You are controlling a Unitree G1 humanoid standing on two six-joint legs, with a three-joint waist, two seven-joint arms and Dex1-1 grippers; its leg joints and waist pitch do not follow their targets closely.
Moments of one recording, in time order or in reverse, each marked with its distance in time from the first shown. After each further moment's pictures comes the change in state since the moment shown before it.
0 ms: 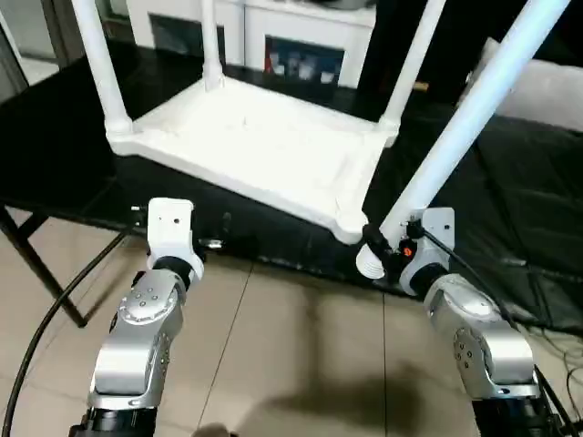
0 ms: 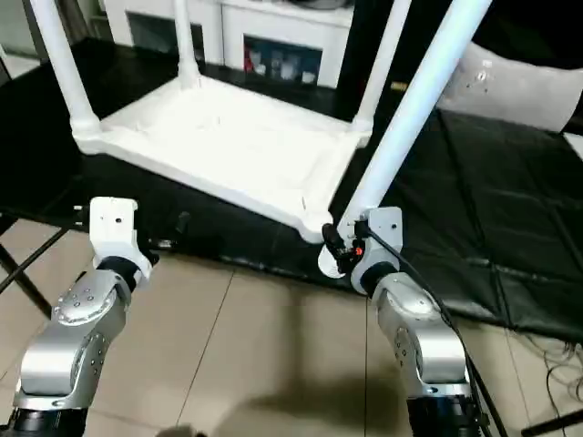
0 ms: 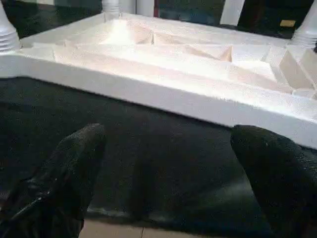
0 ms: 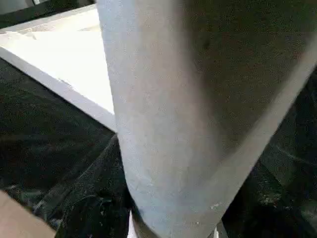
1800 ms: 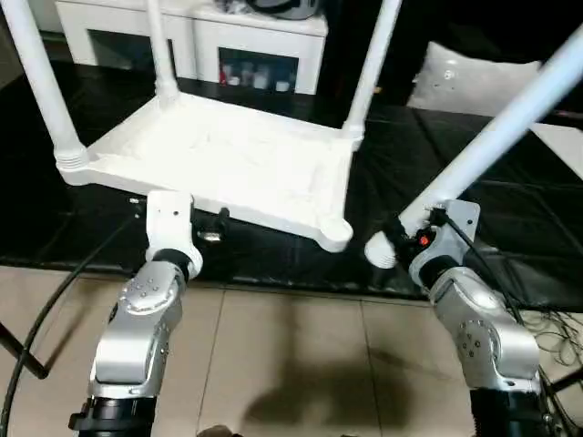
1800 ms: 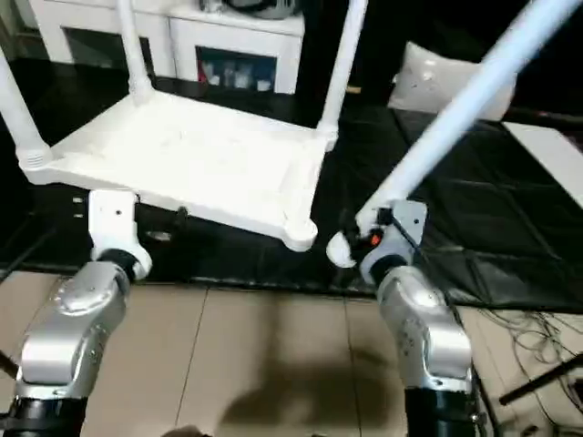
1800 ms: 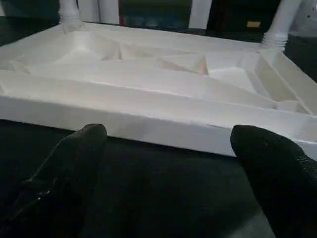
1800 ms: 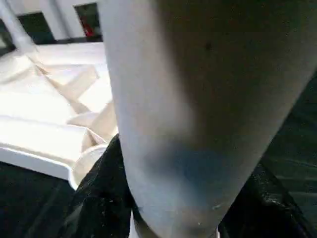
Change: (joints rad) left arm -0.036 0.012 0.002 0.024 0.002 0.020 0.030; right arm -0.040 0.067 -0.121 -0.003 0.054 0.054 -0.130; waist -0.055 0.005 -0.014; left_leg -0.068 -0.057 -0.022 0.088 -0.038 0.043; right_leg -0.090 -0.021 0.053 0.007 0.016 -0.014
